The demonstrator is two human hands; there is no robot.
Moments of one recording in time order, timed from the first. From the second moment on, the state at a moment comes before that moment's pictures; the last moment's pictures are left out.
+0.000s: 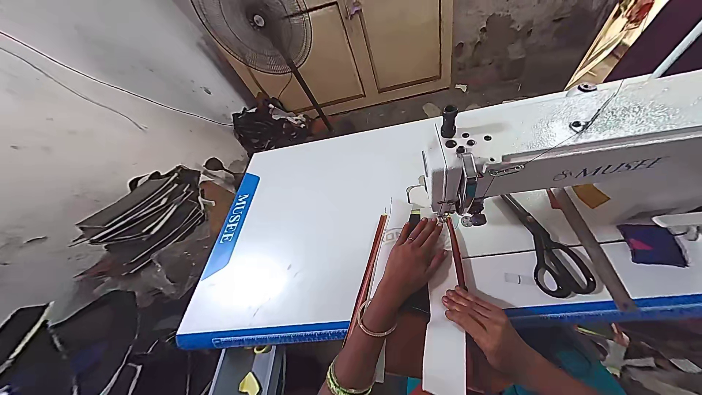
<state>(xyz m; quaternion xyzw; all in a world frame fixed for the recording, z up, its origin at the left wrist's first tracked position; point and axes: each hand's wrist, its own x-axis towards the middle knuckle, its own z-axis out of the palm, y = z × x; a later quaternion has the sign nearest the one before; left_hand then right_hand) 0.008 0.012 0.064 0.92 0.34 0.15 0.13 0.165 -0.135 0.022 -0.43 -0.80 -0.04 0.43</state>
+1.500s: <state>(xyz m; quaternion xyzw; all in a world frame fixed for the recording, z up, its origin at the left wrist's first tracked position) 0.025 0.057 0.068 0.91 0.38 0.12 0.13 0.177 -0.091 0.035 -0.47 -0.79 -0.01 0.39</state>
